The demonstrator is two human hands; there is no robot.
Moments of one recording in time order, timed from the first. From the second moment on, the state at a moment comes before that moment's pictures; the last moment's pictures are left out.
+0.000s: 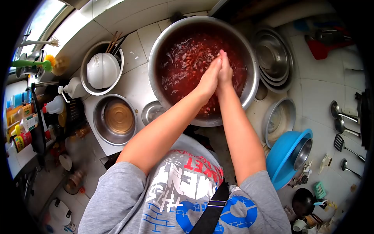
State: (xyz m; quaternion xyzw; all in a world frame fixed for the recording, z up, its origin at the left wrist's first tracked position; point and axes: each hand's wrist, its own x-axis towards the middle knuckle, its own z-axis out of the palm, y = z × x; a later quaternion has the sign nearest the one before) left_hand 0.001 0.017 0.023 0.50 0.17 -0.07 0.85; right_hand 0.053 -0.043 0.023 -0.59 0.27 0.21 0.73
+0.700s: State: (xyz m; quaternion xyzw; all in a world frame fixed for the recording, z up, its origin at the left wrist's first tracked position) left_hand 0.058 0.073 -0.078 0.51 0.38 -0.05 0.77; right_hand 0.084 -0.071 -0.066 -0.52 0.32 0.21 0.76
